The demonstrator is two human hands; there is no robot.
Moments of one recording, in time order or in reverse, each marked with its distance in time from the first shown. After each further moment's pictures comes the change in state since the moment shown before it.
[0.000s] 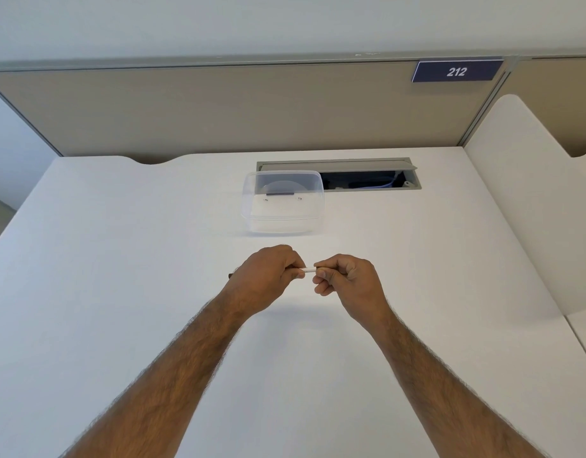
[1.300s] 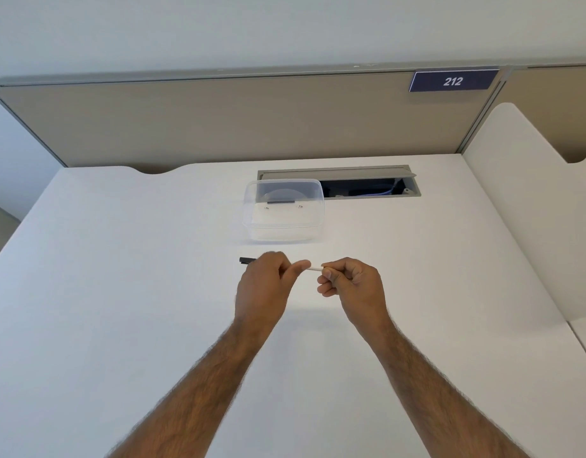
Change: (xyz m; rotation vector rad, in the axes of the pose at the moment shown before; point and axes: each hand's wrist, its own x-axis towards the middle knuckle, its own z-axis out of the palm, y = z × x) left_hand -0.009 0.010 0.024 -0.216 0.420 -0.272; right_hand -0.001 -0.004 0.005 0.071 0.164 0.038
